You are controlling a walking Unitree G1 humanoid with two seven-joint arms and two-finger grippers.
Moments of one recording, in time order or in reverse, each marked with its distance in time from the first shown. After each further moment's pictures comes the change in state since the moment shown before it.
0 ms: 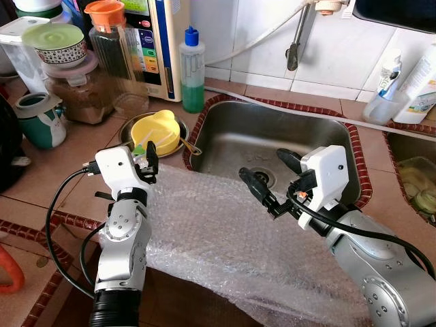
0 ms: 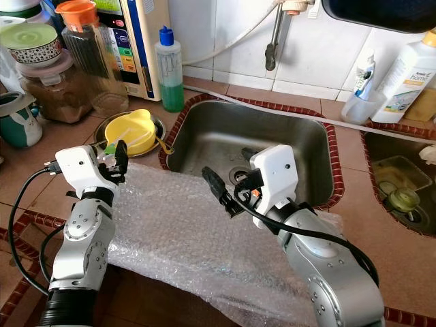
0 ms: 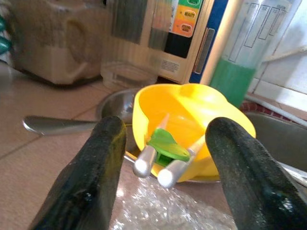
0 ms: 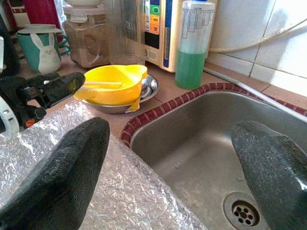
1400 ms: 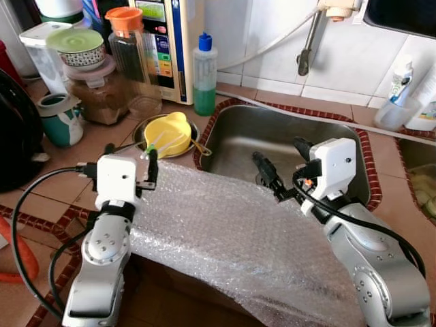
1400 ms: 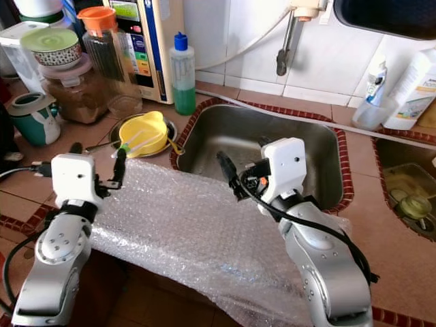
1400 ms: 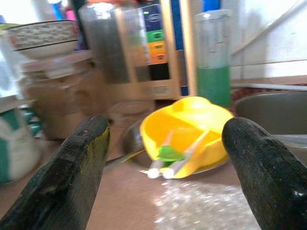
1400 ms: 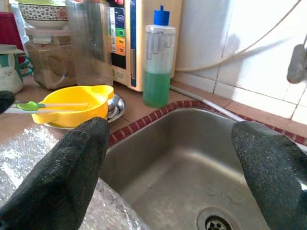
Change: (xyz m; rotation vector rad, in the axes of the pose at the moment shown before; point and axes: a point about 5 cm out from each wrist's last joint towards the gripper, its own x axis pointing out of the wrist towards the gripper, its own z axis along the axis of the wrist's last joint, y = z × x) left arm -0.030 0.004 0.021 0.362 -0.064 -0.136; right arm 0.009 -0.018 -0.003 -0.019 -0.063 -0.159
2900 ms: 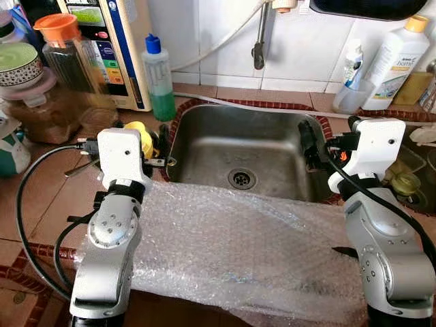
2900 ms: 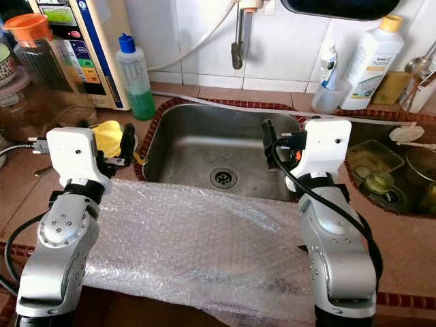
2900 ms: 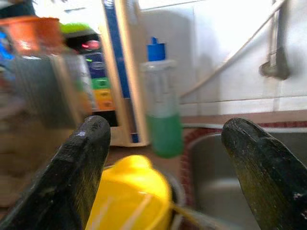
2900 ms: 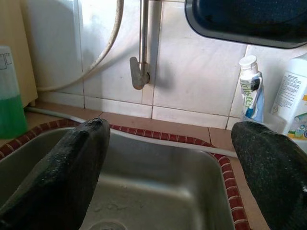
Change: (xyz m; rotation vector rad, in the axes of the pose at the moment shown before) left arm 0.000 0.000 0.040 -0.002 -0.070 0.061; right arm 0.003 -0.040 0.017 -0.058 -0.092 -0.372
